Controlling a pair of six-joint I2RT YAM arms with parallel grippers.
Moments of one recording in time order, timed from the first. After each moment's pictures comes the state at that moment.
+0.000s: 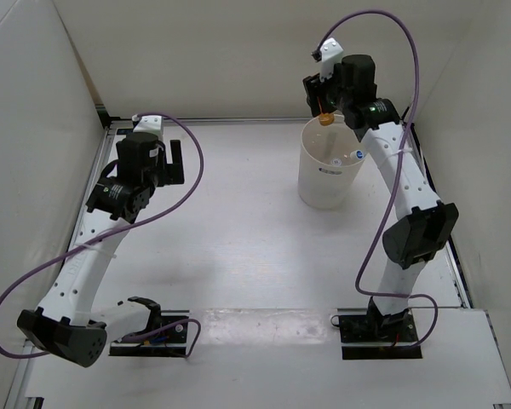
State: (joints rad) left arm -0.33 1.15 1.34 -0.74 -0.37 -0.14; right arm 0.35 1.82 2.04 -0.53 -0.07 -0.28
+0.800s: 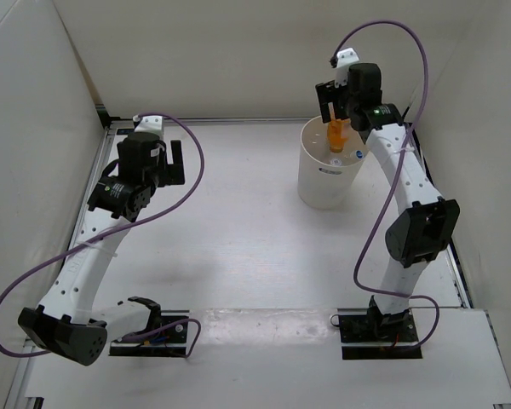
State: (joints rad) left arm -0.33 1.16 1.34 -0.75 -0.37 -0.15; right arm 0.26 1.83 1.94 -0.53 0.08 -0.20
